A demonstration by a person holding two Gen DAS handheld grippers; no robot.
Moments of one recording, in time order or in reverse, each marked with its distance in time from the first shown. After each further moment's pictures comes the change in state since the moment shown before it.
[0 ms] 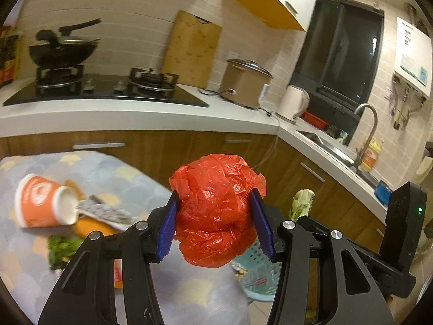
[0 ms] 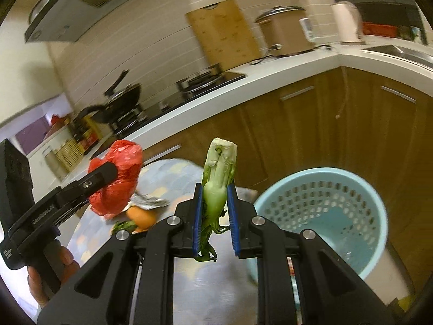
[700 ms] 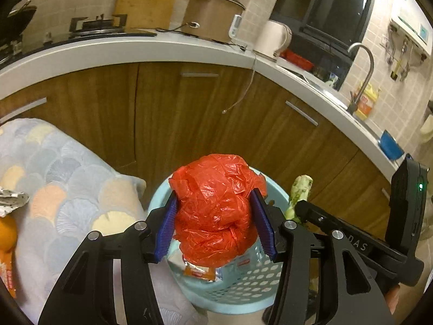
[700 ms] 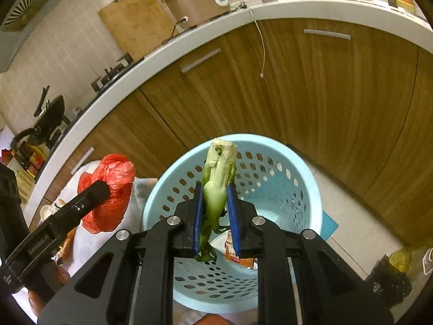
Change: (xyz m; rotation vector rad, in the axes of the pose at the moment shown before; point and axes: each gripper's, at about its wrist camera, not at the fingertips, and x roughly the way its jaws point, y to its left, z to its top) left arm 0.147 -0.064 -0.053 0.087 0.284 -0.089; right arm 0.040 -0.125 -0.020 0.203 0.138 -0.225
